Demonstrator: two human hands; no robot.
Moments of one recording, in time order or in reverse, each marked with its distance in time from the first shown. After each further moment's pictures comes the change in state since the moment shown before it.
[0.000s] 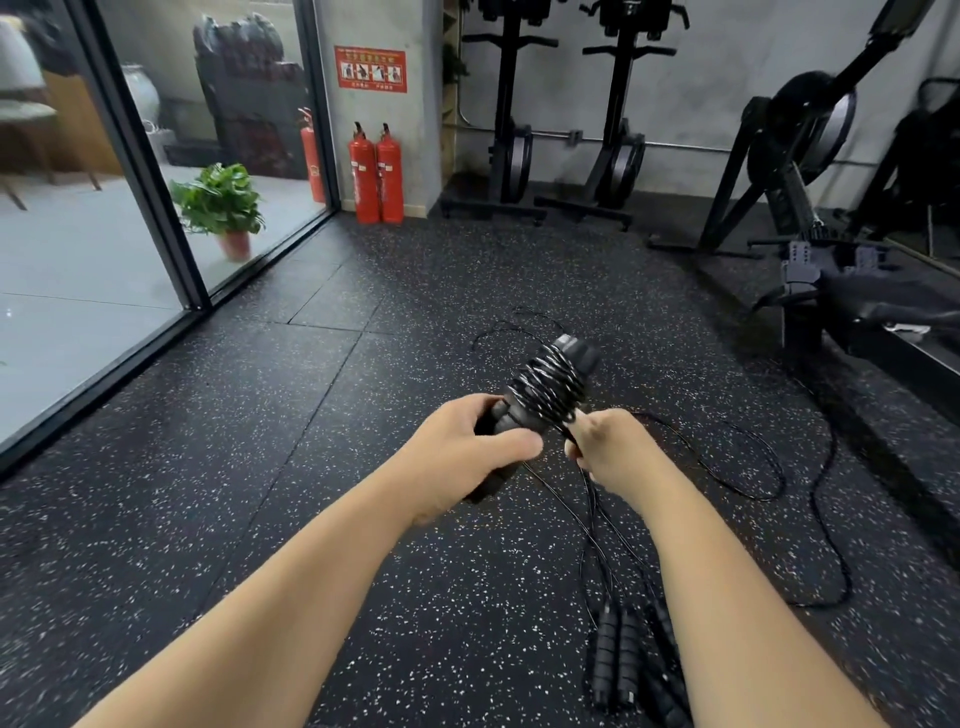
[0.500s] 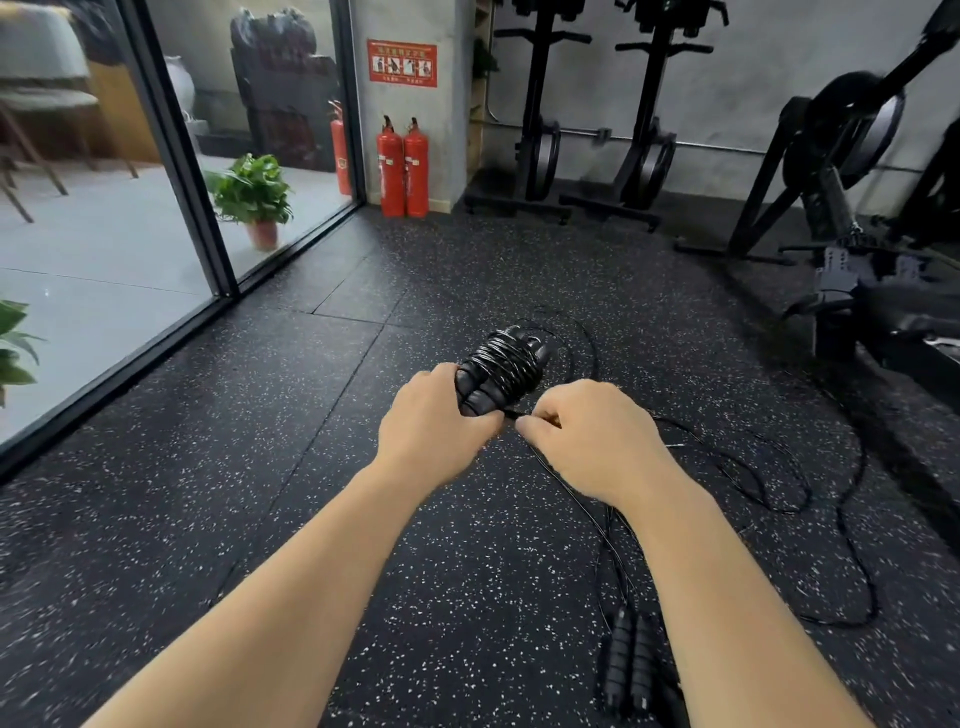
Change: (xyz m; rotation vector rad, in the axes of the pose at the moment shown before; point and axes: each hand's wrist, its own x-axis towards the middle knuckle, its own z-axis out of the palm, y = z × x) left_hand 0.017 -0.022 -0.029 0.651 0.577 0.019; right_hand -0.040 -0.050 0.009 -0.491 0.052 -0.466
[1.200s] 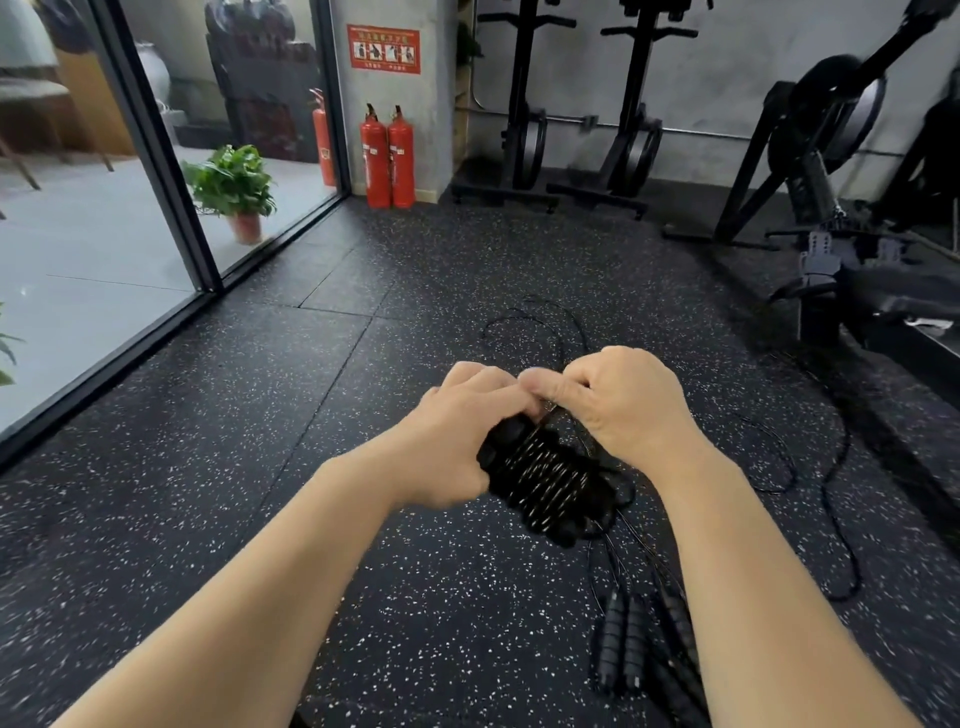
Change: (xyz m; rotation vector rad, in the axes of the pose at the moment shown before) left_hand -0.019 0.010 -0.020 0.102 -0.471 0.575; right_hand 0.005 0.029 -0.013 0.049 0.175 -0.150
